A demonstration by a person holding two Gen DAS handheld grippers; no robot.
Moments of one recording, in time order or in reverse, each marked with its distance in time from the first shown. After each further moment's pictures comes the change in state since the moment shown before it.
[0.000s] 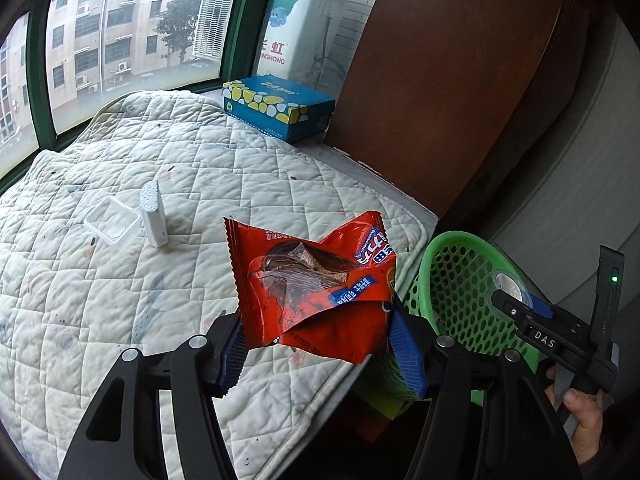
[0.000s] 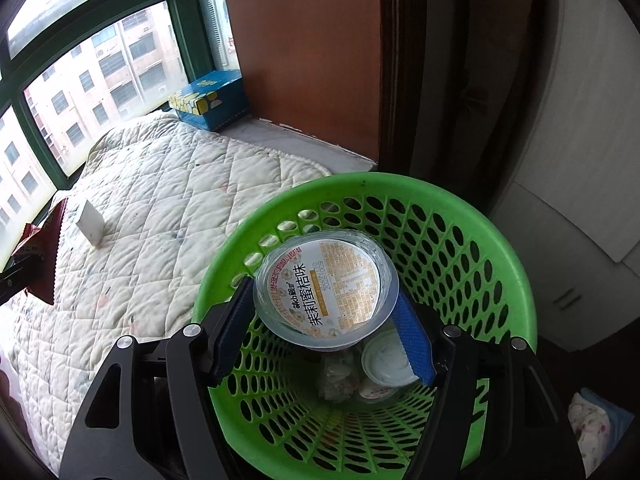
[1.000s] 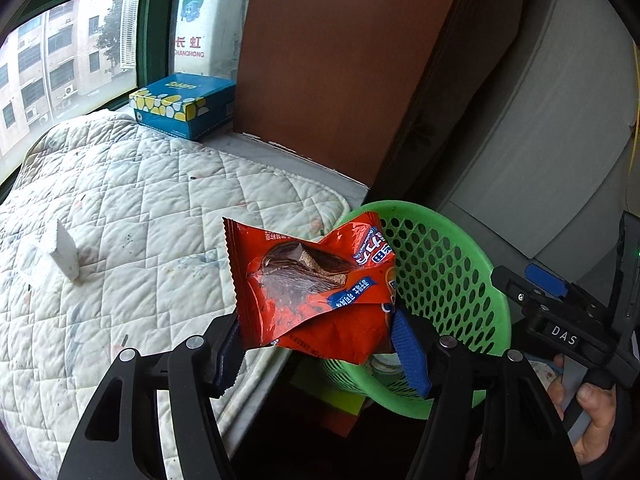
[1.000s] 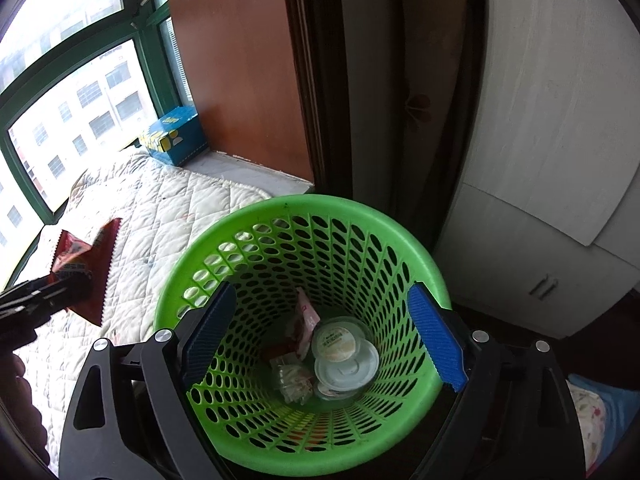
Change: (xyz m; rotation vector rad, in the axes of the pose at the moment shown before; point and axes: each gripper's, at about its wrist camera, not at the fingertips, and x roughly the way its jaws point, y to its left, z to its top) left arm 0.045 -0.100 0.004 0.187 0.089 -0.110; right arm -0.044 -0.052 -0.008 0.088 -0.077 -0.065
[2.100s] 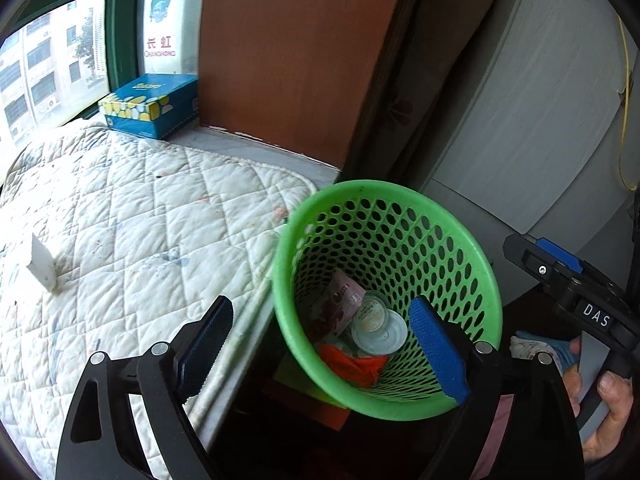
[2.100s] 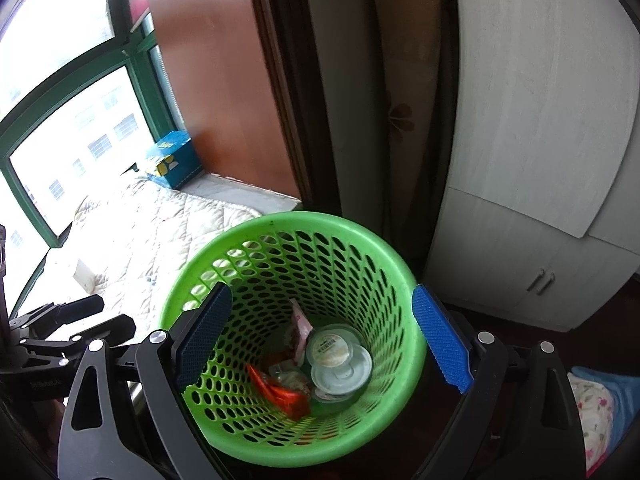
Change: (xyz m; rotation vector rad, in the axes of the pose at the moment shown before) left arm 0.013 -0.032 -0.003 0.057 0.037 -0.008; right arm -0.021 -0.021 0.004 0.050 -0.045 0.016
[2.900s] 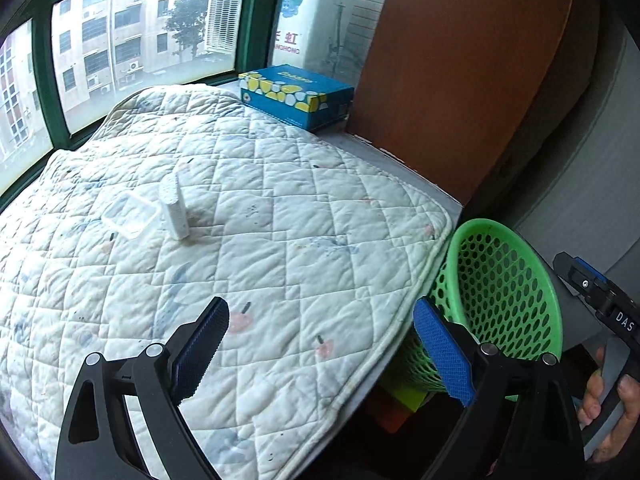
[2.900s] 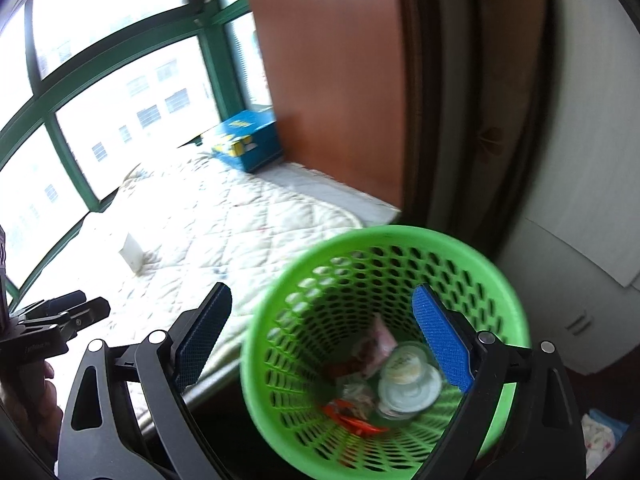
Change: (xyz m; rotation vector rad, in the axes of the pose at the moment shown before) left arm -0.065 0.135 -0.041 -0.252 -0.072 0.213; right arm 0.022 0.098 0.012 -0.157 0.021 0.168
